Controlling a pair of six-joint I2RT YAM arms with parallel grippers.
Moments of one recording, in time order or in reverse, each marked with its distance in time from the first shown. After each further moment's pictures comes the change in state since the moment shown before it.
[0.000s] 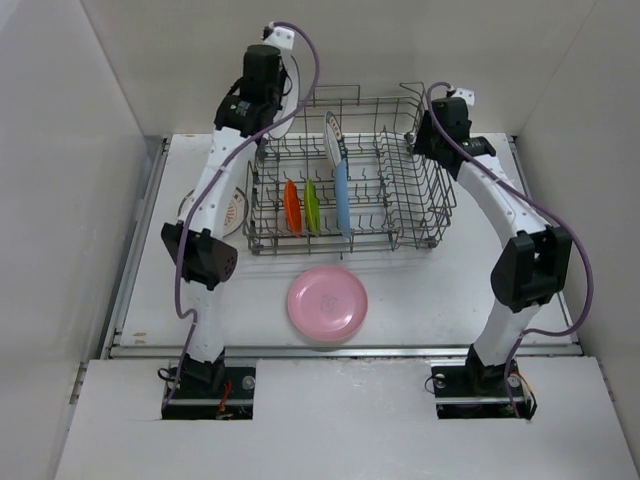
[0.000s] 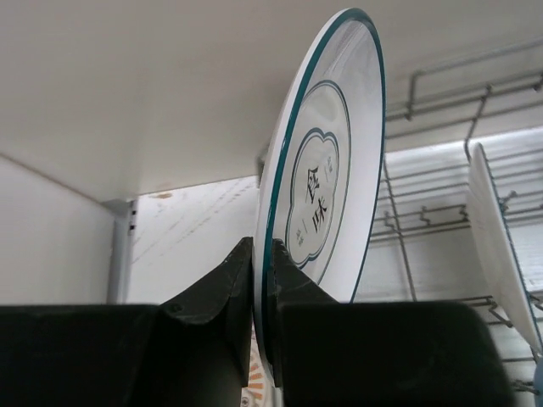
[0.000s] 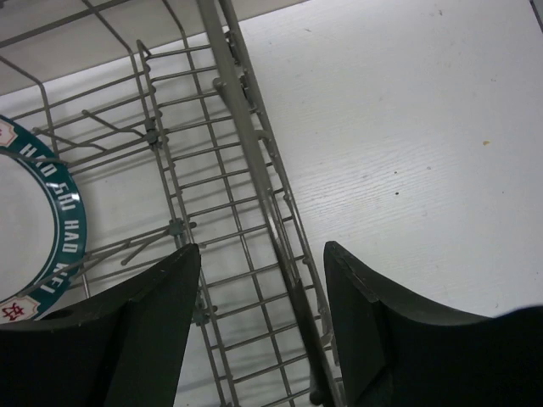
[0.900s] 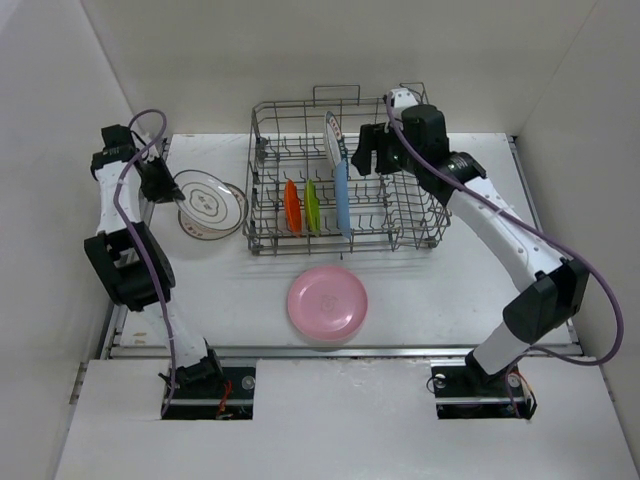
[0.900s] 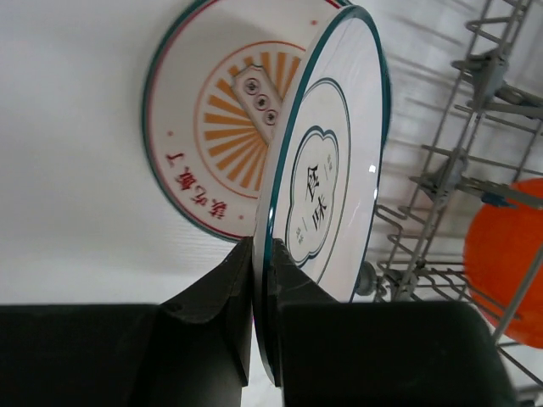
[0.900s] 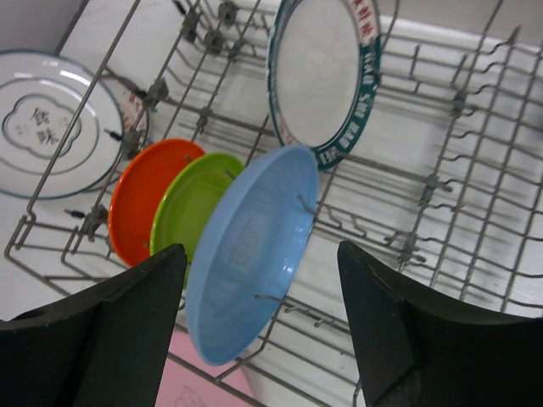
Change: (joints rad) left arm 0.735 -0.245 -0.736 -0.231 0.705 -0.262; right arm 0.266 -0.204 -0.052 0.026 -0.404 -0.130
